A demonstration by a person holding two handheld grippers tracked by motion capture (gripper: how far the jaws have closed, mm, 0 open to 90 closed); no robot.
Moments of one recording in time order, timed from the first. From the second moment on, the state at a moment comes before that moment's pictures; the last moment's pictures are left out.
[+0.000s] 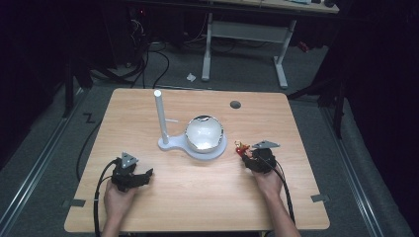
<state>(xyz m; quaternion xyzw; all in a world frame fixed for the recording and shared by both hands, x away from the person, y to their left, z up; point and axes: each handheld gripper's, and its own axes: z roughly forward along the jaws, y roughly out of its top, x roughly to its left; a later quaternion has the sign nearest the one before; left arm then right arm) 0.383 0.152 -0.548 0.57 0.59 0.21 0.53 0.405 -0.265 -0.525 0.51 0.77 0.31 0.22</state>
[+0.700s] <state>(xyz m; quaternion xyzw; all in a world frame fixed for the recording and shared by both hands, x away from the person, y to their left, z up) 0.383 0.152 -0.548 0.57 0.59 0.21 0.53 0.398 -0.267 -0.512 0.49 0.77 0.35 0.23</state>
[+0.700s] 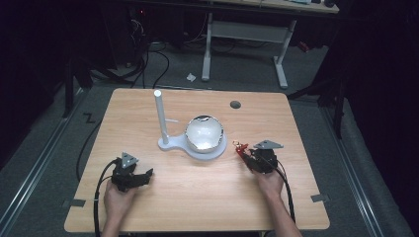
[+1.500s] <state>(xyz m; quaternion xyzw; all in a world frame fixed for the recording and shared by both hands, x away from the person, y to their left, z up) 0.383 0.152 -0.548 0.57 0.59 0.21 0.53 0.376 -0.286 -0.454 0.47 0.75 0.41 0.23</state>
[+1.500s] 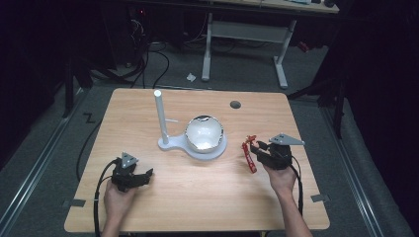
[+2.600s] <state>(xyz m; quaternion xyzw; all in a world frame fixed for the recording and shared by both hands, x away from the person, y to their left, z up) 0.383 0.152 -0.548 0.57 0.59 0.21 0.53 0.356 -0.277 -0.385 0.41 0.75 0.48 0.21</state>
